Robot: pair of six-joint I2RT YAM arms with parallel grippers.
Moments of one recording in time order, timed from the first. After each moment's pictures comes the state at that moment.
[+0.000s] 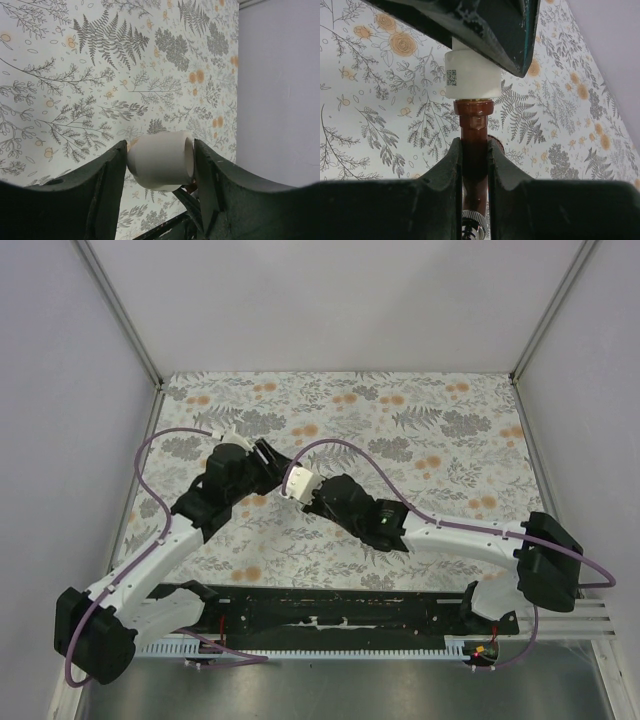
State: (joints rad) left arm -0.49 1.02 0.77 -0.19 0.05 -0.92; right arm 1.11 1.46 1.00 0.01 0.36 -0.38
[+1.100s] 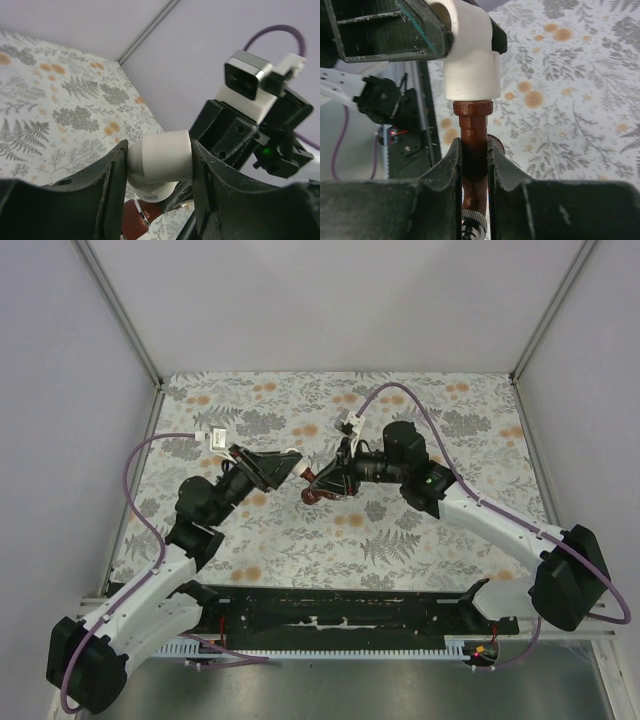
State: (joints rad) left arm -0.49 0.83 0.50 0.52 0.22 -0.85; right arm 0.73 1.34 1.00 0.08 -0.58 0.16
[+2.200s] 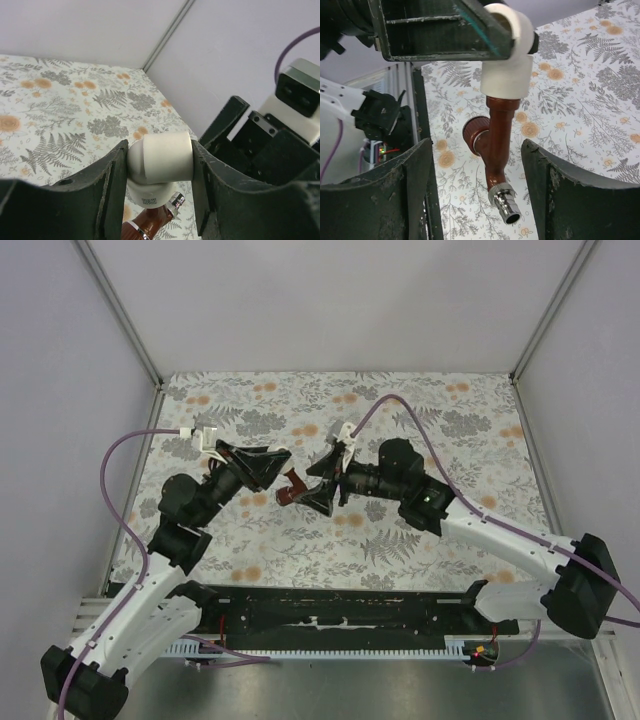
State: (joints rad) left arm -0.44 0.72 0.60 0.33 0.26 -0.64; right arm 0.82 1.26 0.97 0.20 -0.50 0.15
